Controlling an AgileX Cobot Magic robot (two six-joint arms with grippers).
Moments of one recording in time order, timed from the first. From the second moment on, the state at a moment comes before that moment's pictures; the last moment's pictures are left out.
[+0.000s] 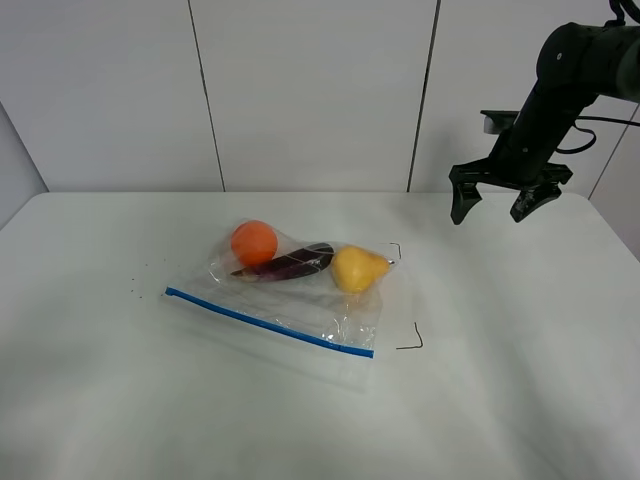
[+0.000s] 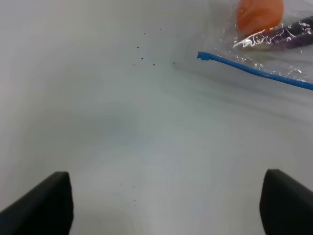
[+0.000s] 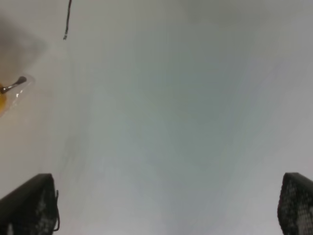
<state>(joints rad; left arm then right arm) 0.03 0.00 -0.50 0.00 1.05 0.03 0.08 2.09 -1.78 0.12 1.21 -0.07</state>
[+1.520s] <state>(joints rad) 0.03 0.00 -0.50 0.01 1.05 0.03 0.08 0.44 -0.50 0.06 1.03 -0.06</state>
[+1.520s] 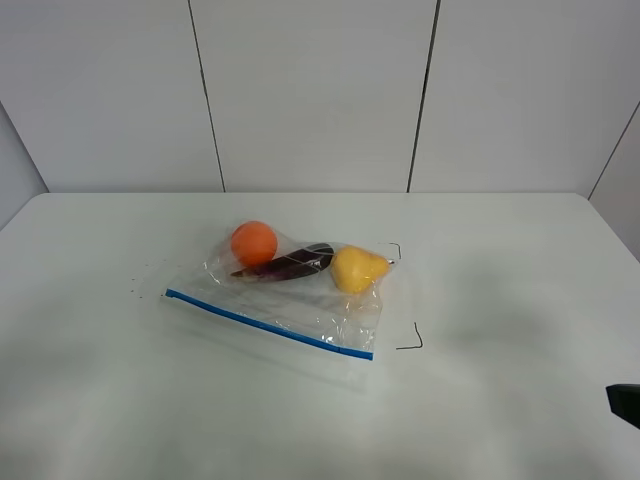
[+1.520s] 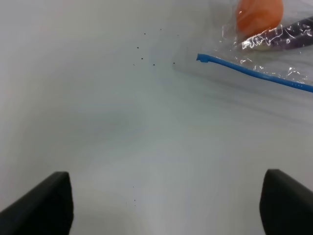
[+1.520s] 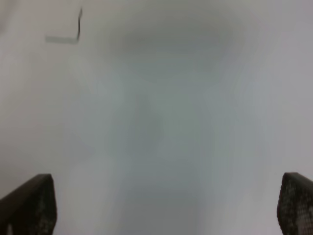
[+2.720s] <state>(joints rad) 0.03 0.00 -0.50 0.01 1.05 0.03 -0.01 0.00 -0.49 0.07 1.03 -0.06</state>
